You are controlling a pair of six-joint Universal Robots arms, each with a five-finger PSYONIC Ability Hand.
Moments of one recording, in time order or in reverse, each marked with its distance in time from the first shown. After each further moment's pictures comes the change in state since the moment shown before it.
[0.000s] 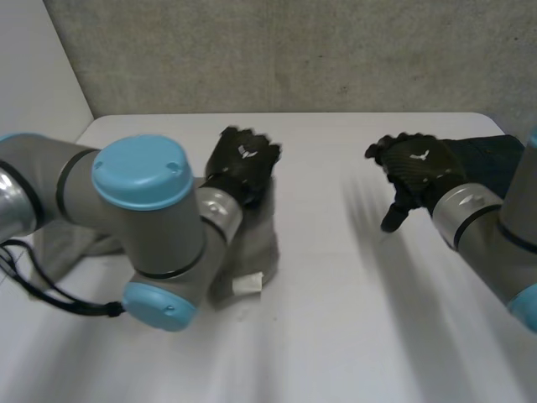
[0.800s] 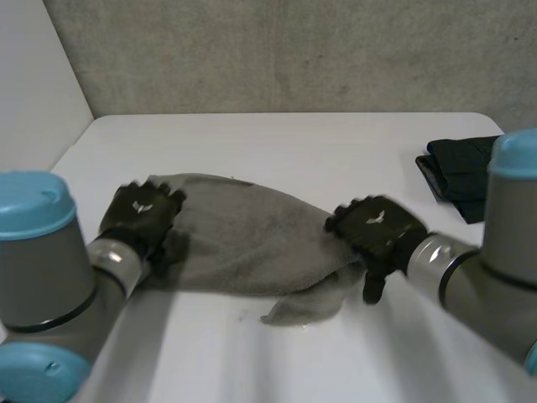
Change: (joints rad) left arm 0.206 0.321 -0.469 -0.086 -0.070 -0.113; right arm 0.095 -0.018 0.043 0.250 -0.075 -0.163; left_hand -0.960 -0.987 -0.975 -0.992 -0.906; right_hand 0.000 0.000 0.000 0.000 0.000
